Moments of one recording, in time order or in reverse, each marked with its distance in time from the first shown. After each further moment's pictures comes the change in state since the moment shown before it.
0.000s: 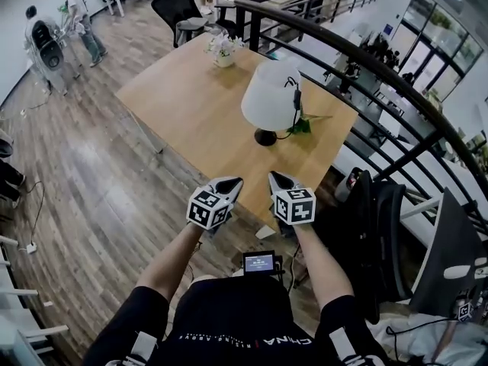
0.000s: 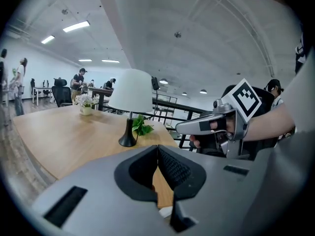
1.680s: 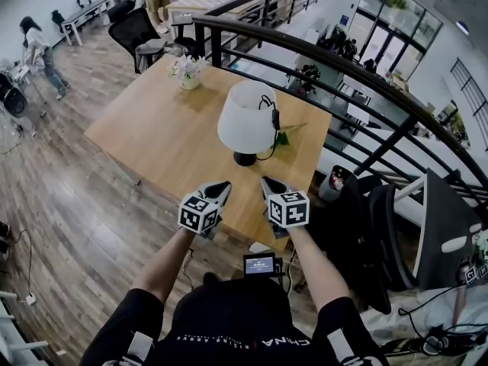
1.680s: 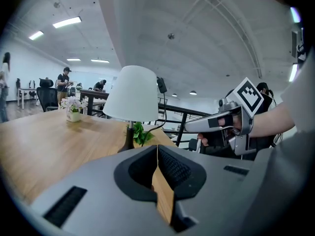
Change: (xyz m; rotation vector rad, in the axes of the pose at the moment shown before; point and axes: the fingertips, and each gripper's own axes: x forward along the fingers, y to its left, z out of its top) left arm 0.057 0.065 0.044 0.059 -0.016 -0.120; right arm 0.036 -0.043 0.046 0.072 -0.033 -0.133
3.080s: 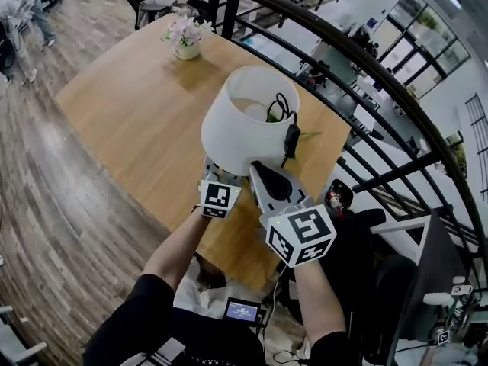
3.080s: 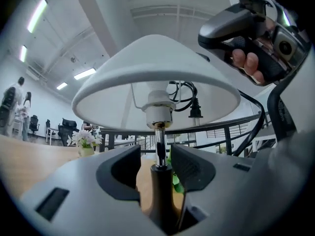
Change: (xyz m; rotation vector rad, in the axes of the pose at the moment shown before) left arm 0.208 0.134 0.047 0.187 -0.443 0.389; right arm 0.089 -0.026 0.105 -0.221 -0.180 0.215
